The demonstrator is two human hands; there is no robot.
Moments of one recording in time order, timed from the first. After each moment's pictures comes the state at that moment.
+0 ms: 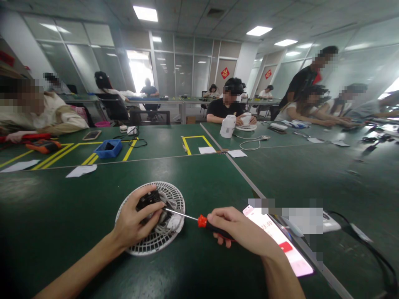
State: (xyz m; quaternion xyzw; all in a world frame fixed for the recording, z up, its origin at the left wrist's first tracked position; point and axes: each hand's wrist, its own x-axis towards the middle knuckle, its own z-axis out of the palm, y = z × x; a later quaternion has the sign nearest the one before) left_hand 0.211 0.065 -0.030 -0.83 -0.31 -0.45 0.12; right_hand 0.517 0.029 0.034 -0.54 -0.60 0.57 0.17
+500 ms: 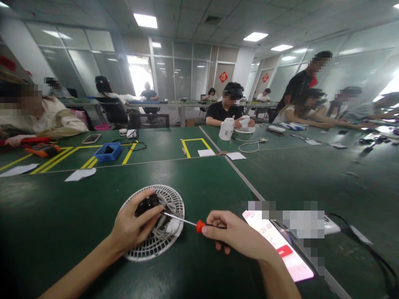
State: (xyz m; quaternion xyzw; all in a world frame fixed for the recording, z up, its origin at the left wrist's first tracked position) left_hand 0.204 0.069 -0.037 -0.84 -0.30 -0.42 0.19; right_hand 0.511 0.028 0.030 -0.54 -0.61 0.56 0.17
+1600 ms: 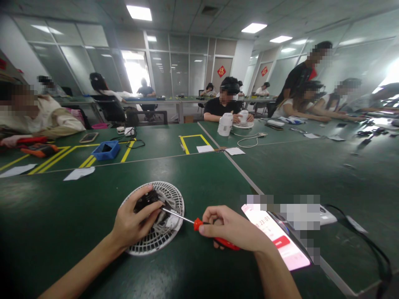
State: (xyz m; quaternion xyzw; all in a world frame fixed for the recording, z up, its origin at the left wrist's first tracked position) left_hand 0.206 0.067 -0.038 -0.83 -0.30 -0.44 0.17; right_hand 0.508 0.027 0.032 -0.51 -0.59 0.60 0.18
